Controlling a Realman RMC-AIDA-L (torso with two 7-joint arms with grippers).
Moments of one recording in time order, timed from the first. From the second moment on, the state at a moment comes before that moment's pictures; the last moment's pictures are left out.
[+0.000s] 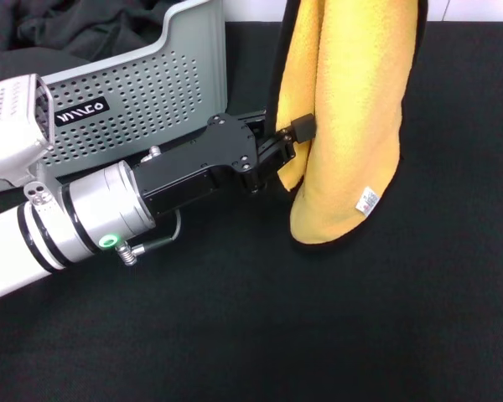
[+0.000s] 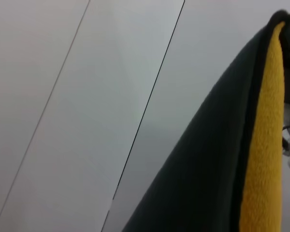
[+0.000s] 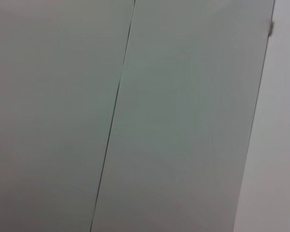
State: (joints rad) left arm -0.41 -2.10 1.45 0.45 0.93 1.47 -1.12; right arm 0.50 2.00 -1.14 -1.43 1.82 1.46 -1.49
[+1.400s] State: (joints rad) left arm -0.41 -2.10 1.45 0.36 0.90 1.47 -1.01; right arm 0.43 2.00 -1.07 -1.54 1.79 1.45 -1.44
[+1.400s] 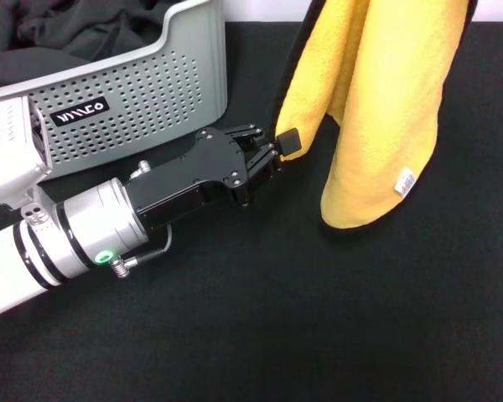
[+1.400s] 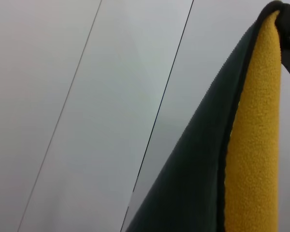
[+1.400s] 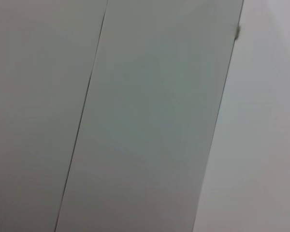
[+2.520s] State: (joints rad) left arm -0.41 -2.10 1.44 0.33 0.82 1.51 -1.01; right arm 0.41 2.00 -1.05 -1.59 1.79 1.45 -1.41
